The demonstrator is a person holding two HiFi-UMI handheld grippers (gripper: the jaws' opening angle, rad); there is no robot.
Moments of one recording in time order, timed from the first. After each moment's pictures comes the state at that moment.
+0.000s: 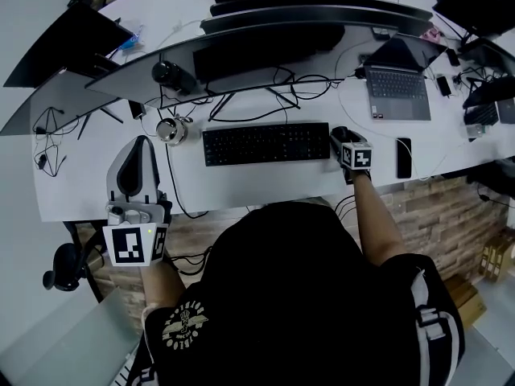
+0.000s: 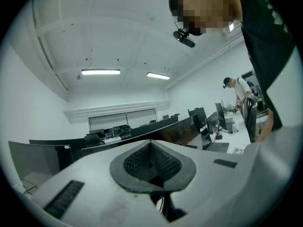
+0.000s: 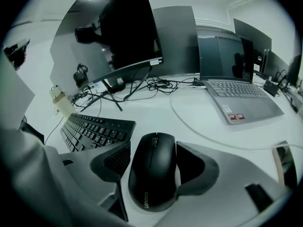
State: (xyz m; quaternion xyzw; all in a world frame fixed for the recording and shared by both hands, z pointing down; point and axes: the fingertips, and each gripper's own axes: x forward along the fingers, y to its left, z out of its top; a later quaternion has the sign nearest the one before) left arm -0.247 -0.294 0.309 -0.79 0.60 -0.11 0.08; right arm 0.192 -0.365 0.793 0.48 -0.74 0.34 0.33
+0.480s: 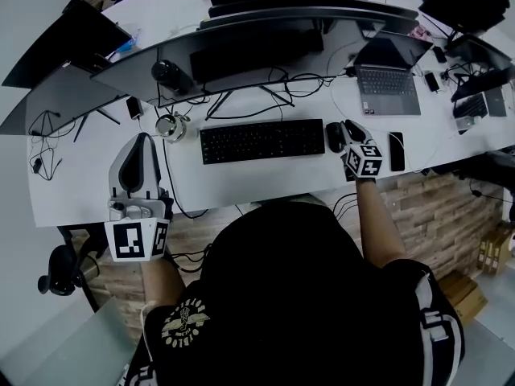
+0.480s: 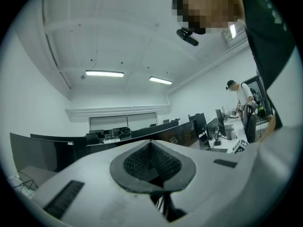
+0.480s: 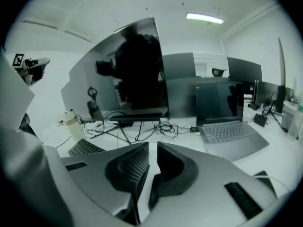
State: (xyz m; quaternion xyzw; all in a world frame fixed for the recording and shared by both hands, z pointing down) left arm -0.254 -0.270 0.305 -0.79 0.60 -0.07 0.07; right arm 0.187 -0.371 0.658 0.53 -0.79 0.22 0.20
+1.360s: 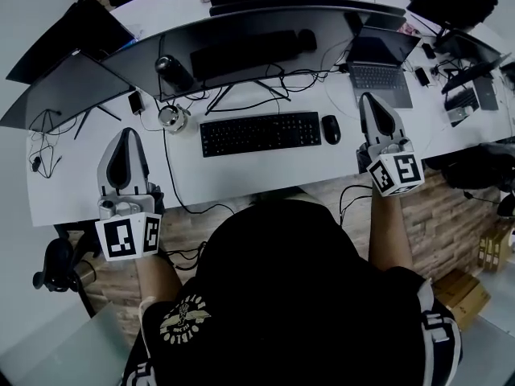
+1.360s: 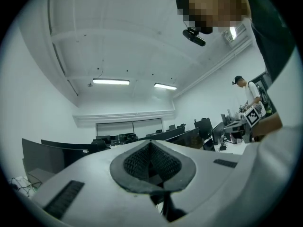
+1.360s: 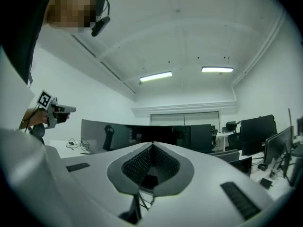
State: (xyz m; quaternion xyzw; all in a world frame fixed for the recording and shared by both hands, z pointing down) left arm -0.276 -0.223 0.273 -0.77 0.63 -0.04 0.10; right arm 0.136 -0.319 0.358 0.50 -0.87 0.00 0.01
